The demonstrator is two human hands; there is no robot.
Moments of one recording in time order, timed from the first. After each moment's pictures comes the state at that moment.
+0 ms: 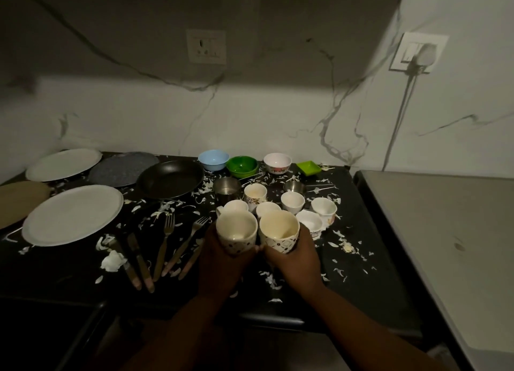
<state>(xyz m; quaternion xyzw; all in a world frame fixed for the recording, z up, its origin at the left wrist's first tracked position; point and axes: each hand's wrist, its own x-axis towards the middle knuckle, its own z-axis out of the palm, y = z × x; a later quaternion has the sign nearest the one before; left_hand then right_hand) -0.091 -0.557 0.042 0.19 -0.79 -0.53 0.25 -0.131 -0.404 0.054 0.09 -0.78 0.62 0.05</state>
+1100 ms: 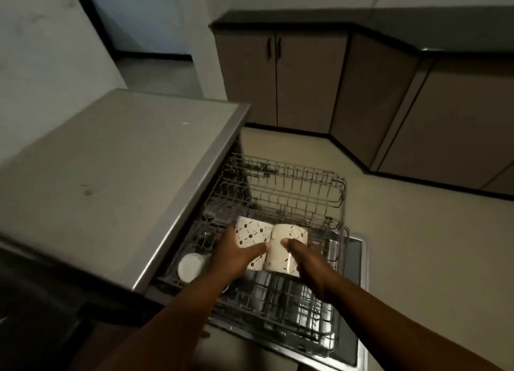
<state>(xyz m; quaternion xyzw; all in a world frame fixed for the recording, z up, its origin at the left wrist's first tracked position) 0.006 -0.040 -0.047 -0.29 -0.77 -0.42 -0.38 0.175 0.043 -0.072 -0.47 -0.44 0.76 0.14</state>
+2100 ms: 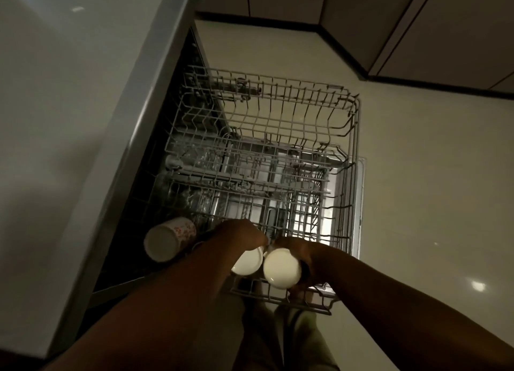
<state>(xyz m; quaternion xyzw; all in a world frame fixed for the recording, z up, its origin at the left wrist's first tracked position) -0.003 0.040 -0.174 -0.40 -0.75 0.25 -0.46 0.149 0.056 -0.191 -0.59 -0.27 0.73 -0.23</state>
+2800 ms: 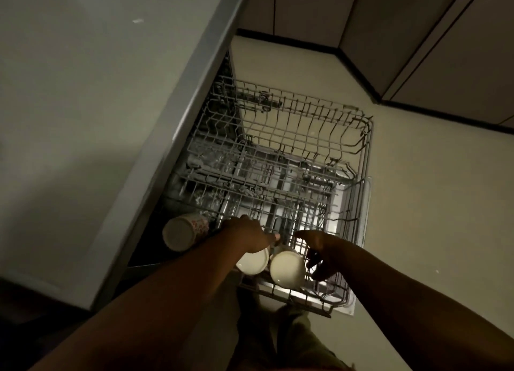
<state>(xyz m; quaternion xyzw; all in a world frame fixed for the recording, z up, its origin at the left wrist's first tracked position) -0.017 0.021 -0.161 -0.47 -0.74 0.25 -0.41 0.155 0.085 -0.174 -0.65 -0.37 0.61 -0.27</state>
